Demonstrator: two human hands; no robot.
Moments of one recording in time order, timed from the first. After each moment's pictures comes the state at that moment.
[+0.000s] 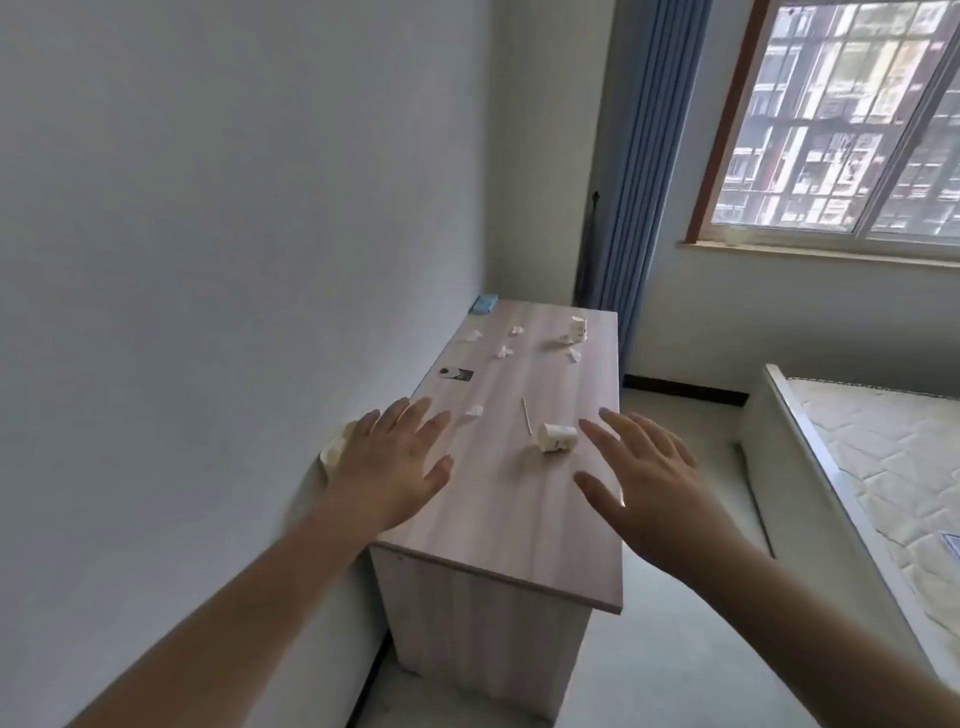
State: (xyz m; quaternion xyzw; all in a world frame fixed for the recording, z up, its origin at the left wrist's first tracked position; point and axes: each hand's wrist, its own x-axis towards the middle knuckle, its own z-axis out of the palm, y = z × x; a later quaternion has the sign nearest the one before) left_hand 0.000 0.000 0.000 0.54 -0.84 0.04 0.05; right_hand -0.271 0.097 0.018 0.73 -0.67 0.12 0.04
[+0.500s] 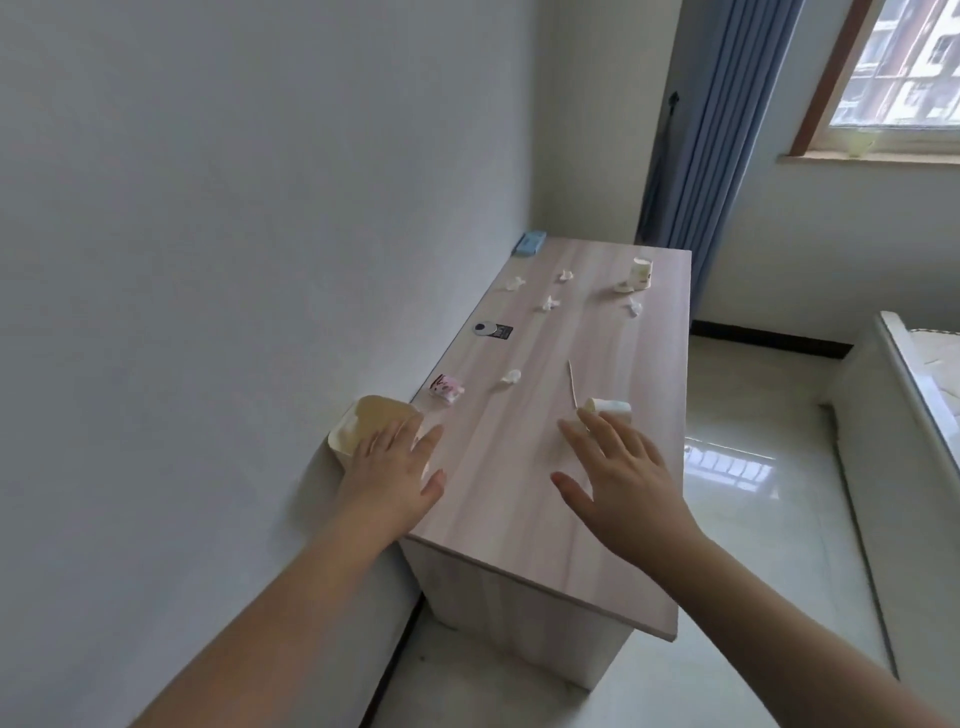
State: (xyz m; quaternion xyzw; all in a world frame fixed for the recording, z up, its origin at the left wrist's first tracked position) left_hand -0.012 -0.093 -0.087 0.62 -0.78 0.04 -0.01; right_hand -0.275 -0.050 -0.076 0.76 -0.63 0.11 -0.04
